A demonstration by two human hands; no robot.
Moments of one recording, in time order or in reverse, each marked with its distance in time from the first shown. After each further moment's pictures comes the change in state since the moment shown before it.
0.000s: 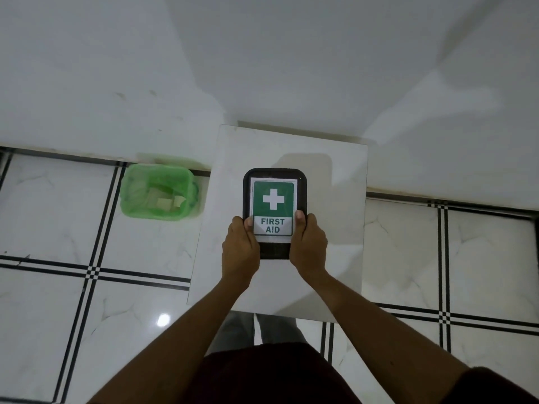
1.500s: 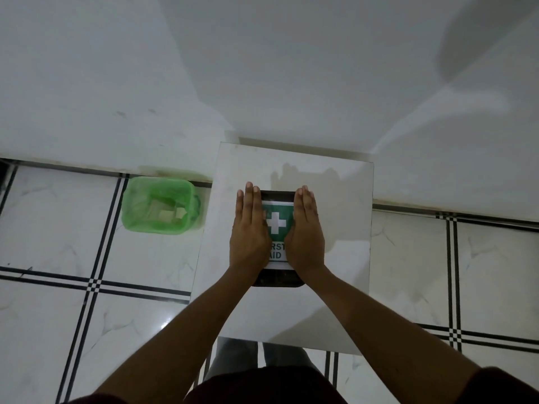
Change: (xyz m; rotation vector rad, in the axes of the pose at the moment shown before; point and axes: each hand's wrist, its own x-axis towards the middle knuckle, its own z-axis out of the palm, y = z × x) left_hand 0.061 0.046 0.006 0.254 -0.063 0.325; right_hand 0.054 -0.029 0.010 -0.243 -0.070 -0.389
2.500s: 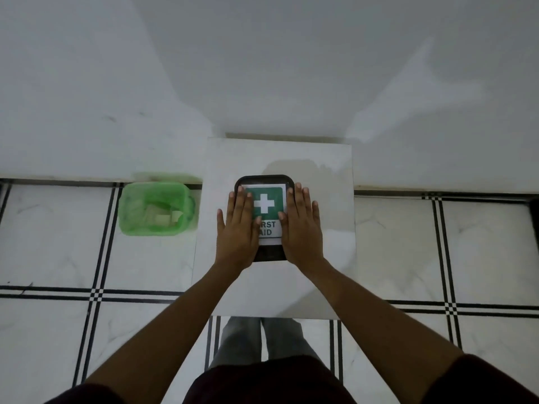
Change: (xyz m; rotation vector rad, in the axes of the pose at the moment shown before) left_hand -0.041 -0.024 -0.007 0.136 -0.118 0.115; right_hand -0.046 0.006 -0.022 -0.174 -0.069 -0.007
